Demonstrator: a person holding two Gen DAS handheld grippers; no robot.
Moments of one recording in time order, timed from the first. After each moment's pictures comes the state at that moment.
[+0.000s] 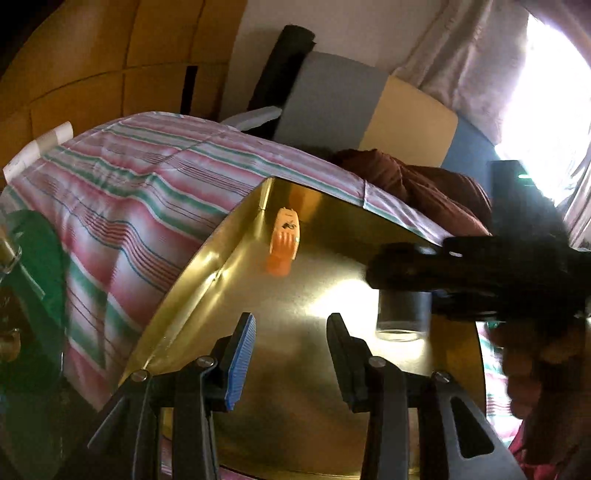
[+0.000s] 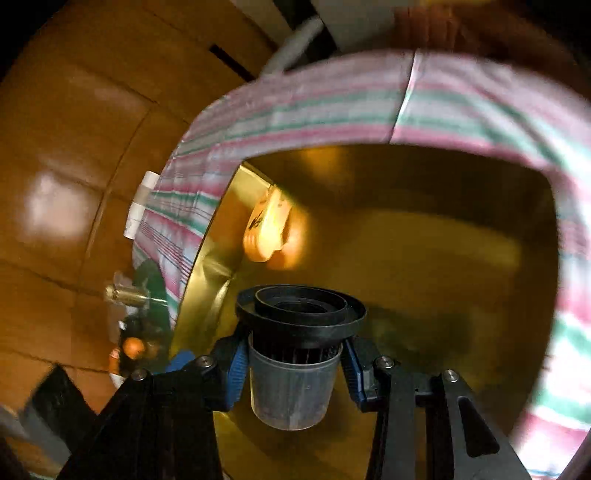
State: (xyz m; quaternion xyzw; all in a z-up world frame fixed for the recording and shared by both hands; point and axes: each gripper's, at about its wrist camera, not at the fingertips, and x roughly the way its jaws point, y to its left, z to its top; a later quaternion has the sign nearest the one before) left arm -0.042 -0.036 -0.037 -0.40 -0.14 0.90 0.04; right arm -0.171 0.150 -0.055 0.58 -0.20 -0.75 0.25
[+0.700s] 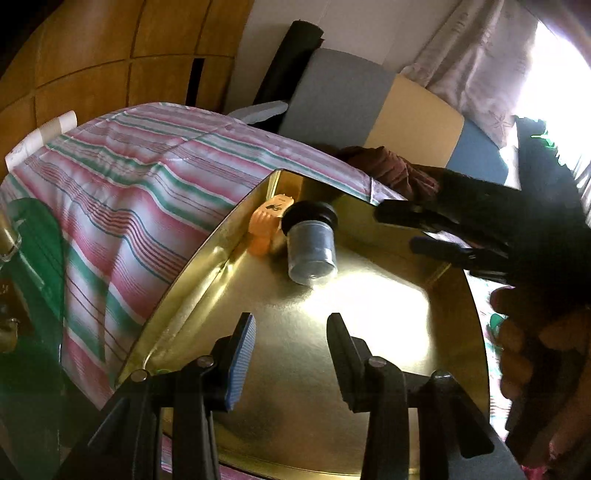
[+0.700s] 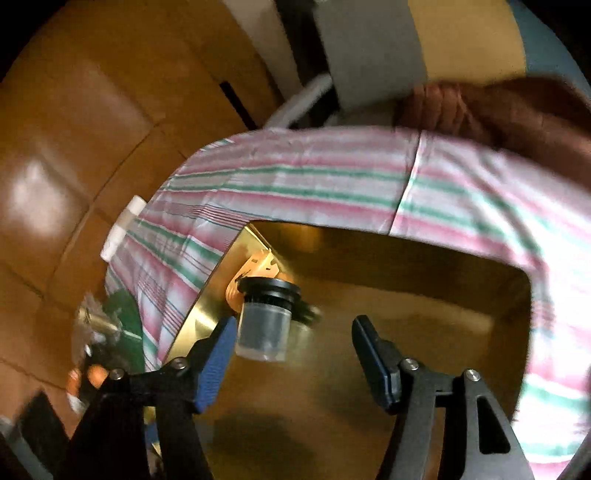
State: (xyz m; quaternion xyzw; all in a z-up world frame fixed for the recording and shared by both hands) left arm -0.042 -0.040 -0.043 -0.41 -0.15 0.90 0.04; right arm -0.163 0.135 -0.007 0.47 -0.10 -0.85 0.20
